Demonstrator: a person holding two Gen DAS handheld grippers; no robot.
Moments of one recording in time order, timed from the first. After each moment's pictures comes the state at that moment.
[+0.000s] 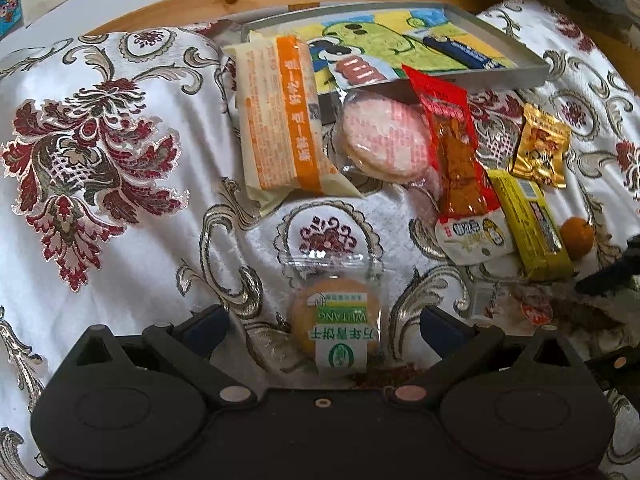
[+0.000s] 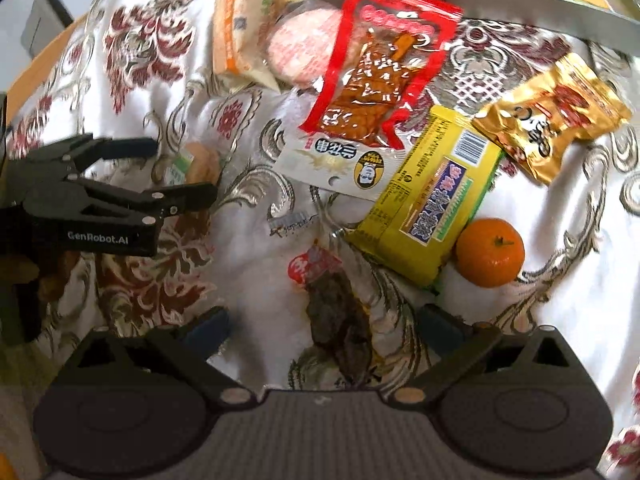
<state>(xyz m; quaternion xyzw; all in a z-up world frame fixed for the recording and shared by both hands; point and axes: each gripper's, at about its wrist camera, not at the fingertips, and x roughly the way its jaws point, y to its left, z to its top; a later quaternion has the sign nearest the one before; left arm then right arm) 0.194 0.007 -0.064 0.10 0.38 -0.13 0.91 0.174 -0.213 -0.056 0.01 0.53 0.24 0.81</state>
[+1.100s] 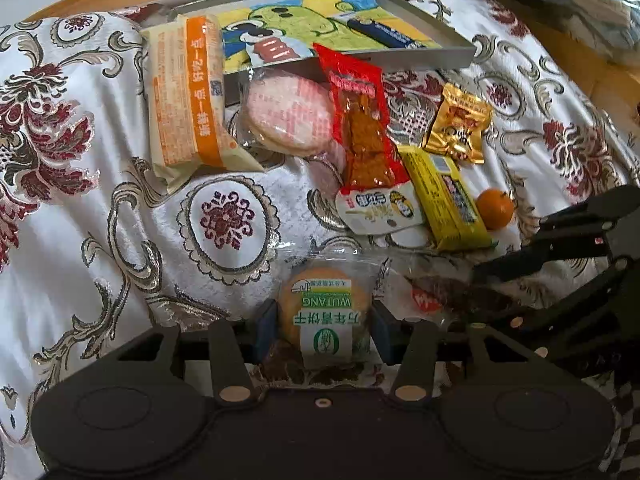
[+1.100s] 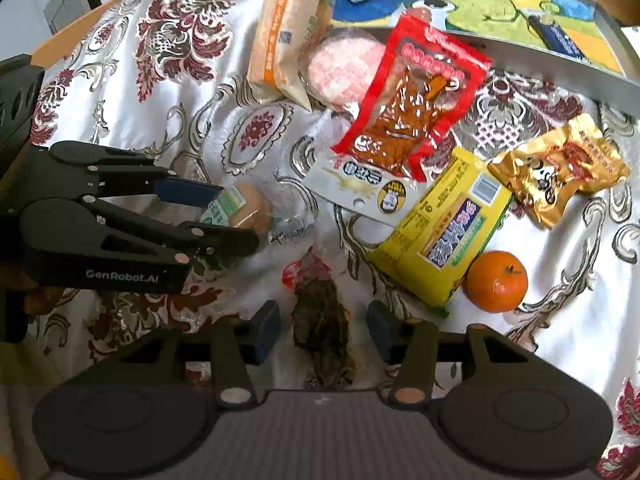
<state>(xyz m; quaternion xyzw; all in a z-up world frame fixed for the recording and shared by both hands) 0.178 -0.012 -0.072 0.07 0.41 -0.23 0.88 0.160 -0.193 -0.050 -0.06 0.48 0.25 0.84</state>
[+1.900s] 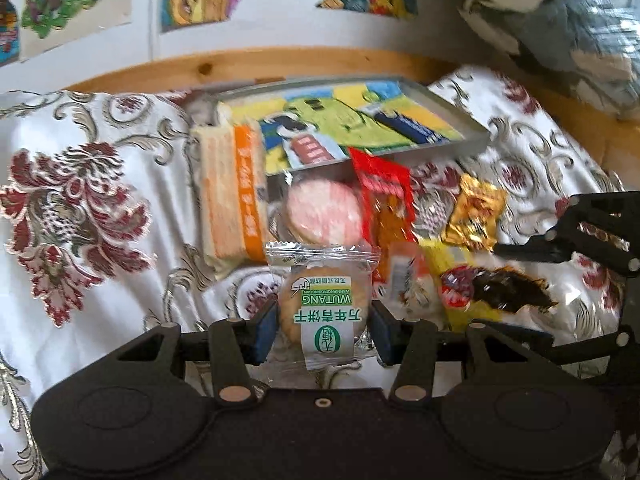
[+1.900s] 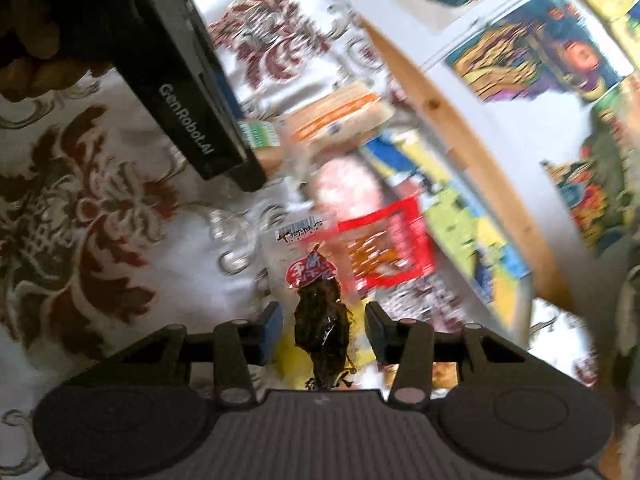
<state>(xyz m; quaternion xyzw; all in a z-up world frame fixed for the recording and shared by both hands) 0.163 -0.001 -0.034 0.05 0.29 -0.19 0.94 0.101 -0.145 -0.047 -0.43 0.21 0.17 0.86</state>
